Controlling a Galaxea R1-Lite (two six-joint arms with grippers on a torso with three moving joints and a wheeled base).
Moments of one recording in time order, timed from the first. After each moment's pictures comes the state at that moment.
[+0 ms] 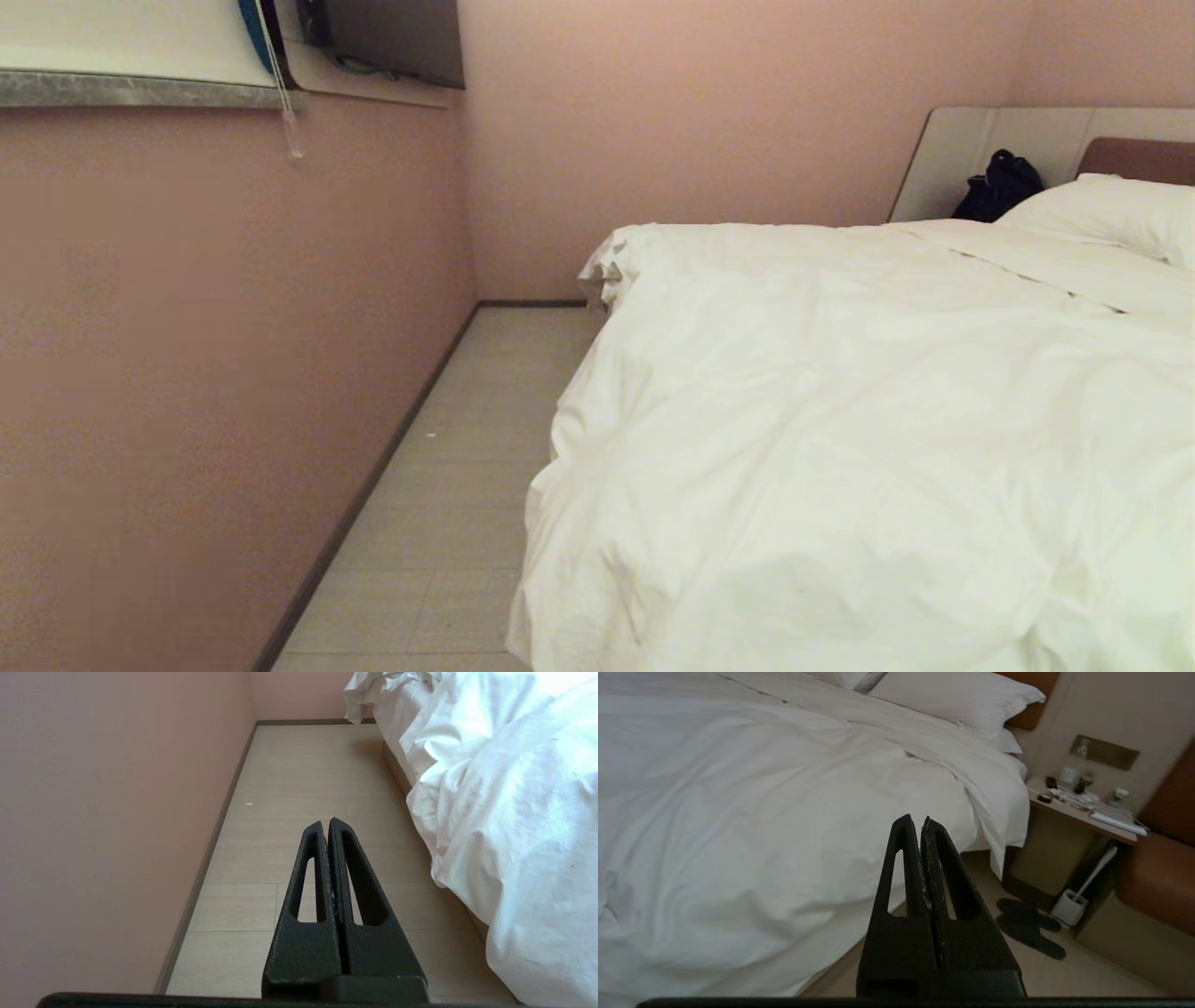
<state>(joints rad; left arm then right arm) 0.00 0.00 0.00 0.00 0.00 0.00 -0.03 0.26 -0.11 -0.37 -0.84 -0.42</state>
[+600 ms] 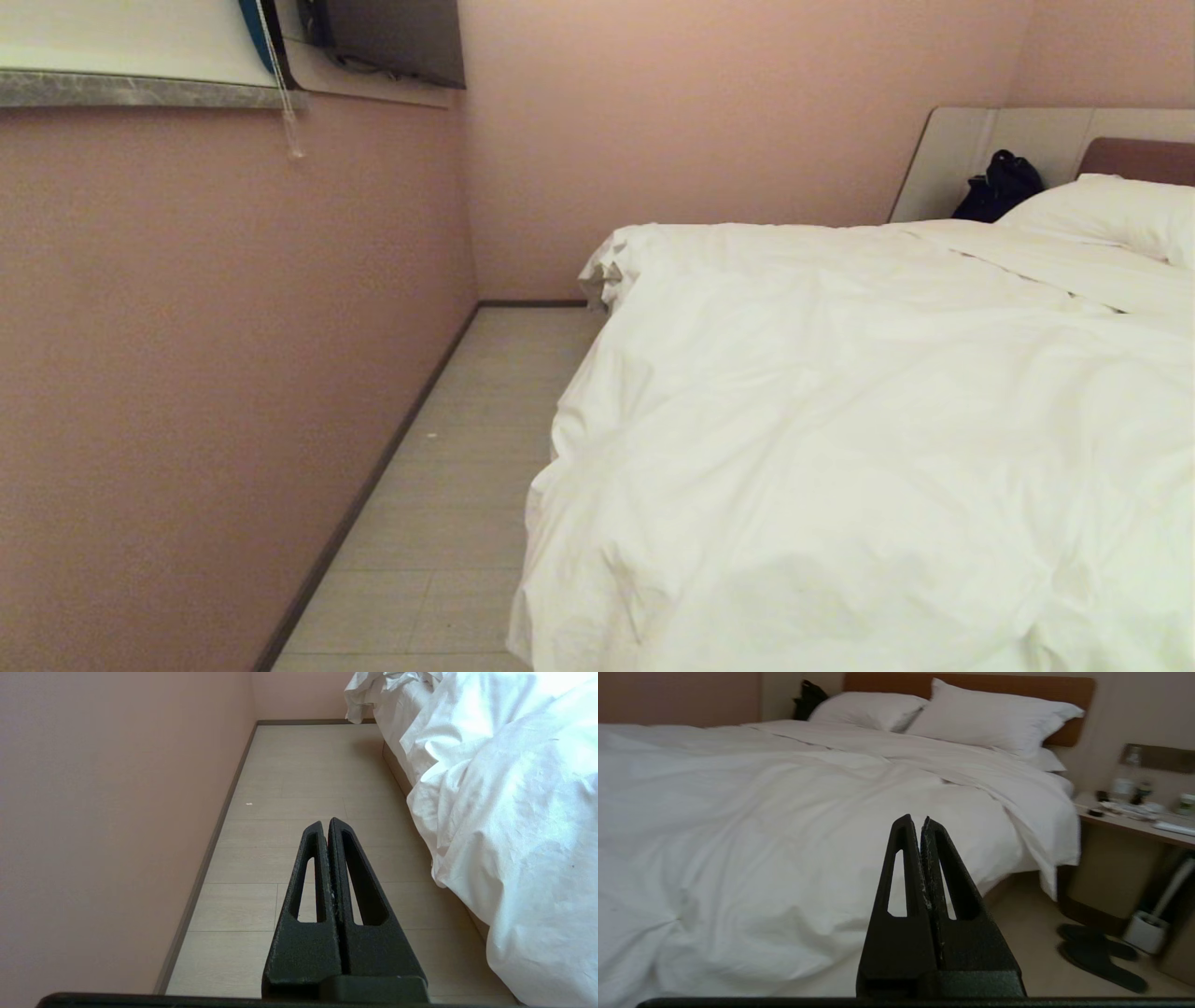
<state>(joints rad) 0.00 0.00 0.00 0.00 0.00 0.00 -0.02 0.03 -0.08 -0.29 -0.73 -0.35</state>
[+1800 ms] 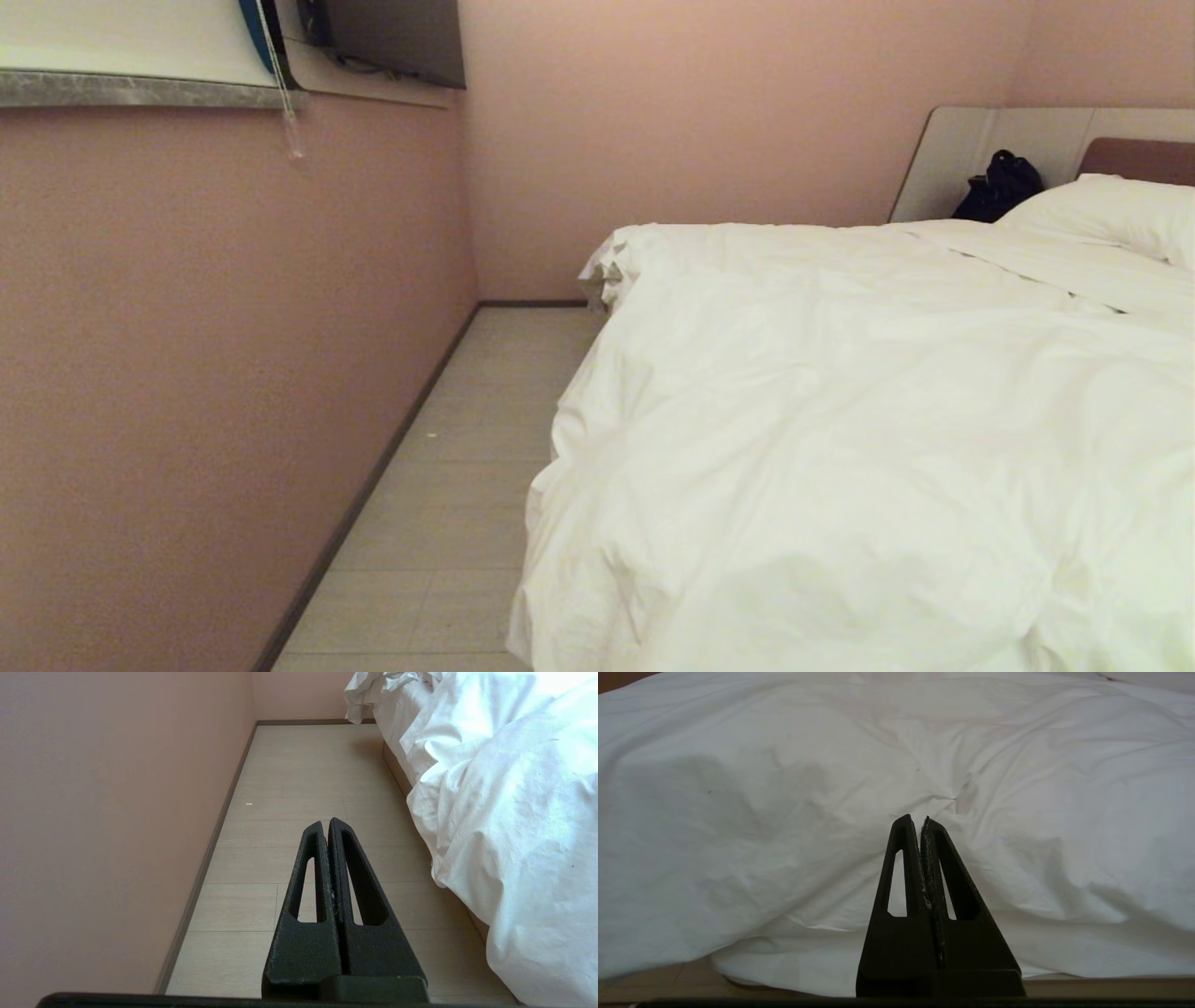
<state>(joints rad) 0.00 0.00 0.00 0.00 0.00 0.00 -0.01 0.00 -0.01 0.01 0.01 -0.10</state>
